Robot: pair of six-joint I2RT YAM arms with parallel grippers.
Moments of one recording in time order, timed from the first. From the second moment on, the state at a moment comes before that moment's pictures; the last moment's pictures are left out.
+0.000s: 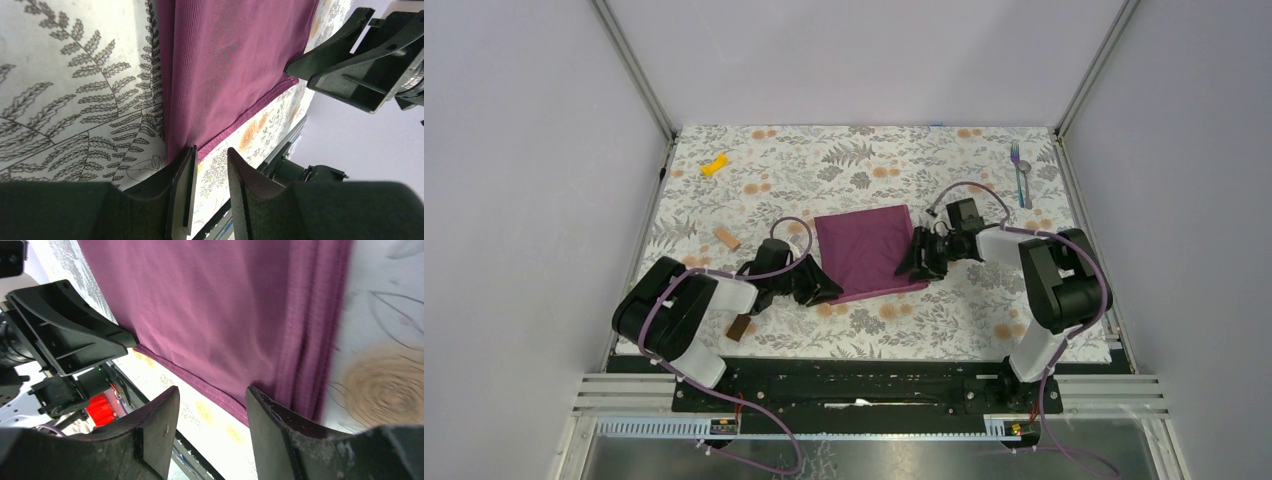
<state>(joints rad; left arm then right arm) -0.46 1.57 0.43 0.41 0.53 -1.06 0.30 1.75 0.86 -0.21 -0.67 0.50</state>
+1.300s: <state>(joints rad) -0.46 1.57 0.39 0.45 0.53 -1.07 0.64 2.28 1.36 0.34 -0.75 1.01</state>
